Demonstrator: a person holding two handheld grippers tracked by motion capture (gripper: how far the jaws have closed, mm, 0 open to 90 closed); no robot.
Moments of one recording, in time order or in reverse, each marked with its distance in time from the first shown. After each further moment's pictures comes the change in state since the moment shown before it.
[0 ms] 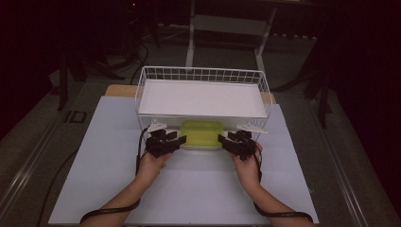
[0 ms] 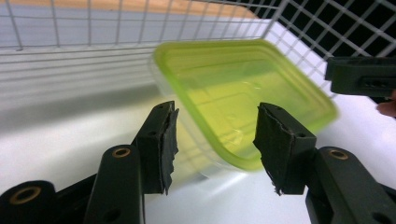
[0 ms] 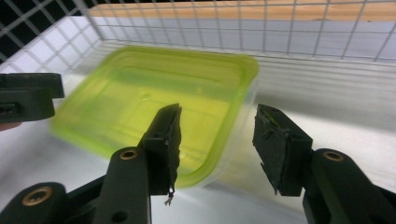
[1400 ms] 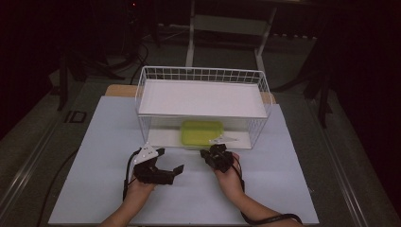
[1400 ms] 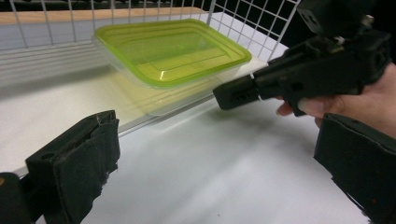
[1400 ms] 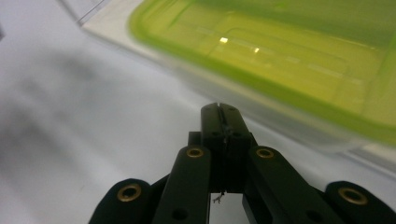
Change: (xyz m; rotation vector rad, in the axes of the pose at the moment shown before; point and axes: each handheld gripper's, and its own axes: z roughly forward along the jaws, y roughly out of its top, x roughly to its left) left arm -0.029 -0.046 -0.060 -0.052 -0.078 0.182; right arm 0.057 -0.034 0.031 0.169 0.109 -0.147
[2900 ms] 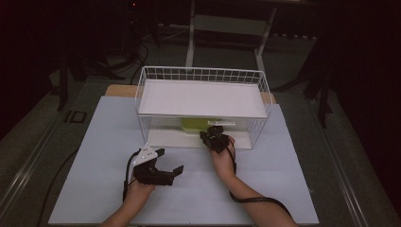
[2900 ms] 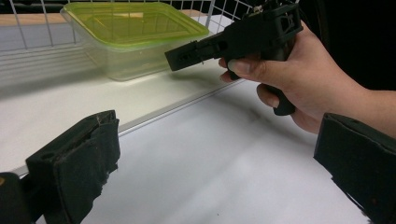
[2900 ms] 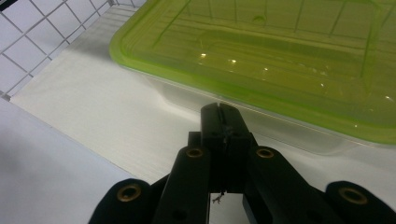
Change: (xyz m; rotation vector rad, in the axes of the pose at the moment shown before) left arm -0.001 -0.002 -0.001 -0.016 -0.008 0.004; right arm -0.028 0.040 0.041 -0.062 -0.083 0.069
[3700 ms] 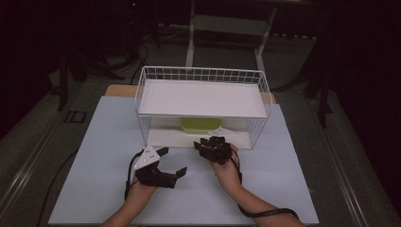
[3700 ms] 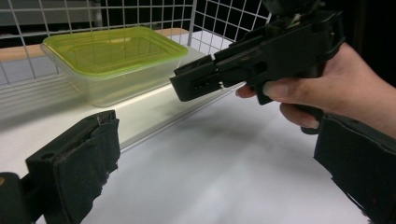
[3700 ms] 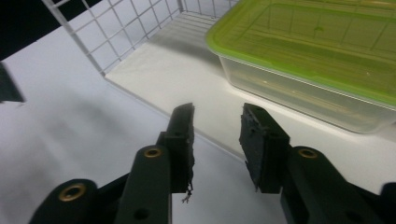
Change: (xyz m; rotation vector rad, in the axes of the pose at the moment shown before) left arm -0.011 0.005 0.000 -0.054 -0.047 0.079; right arm 0.026 -0.015 -0.050 -0.055 0.132 -0.089
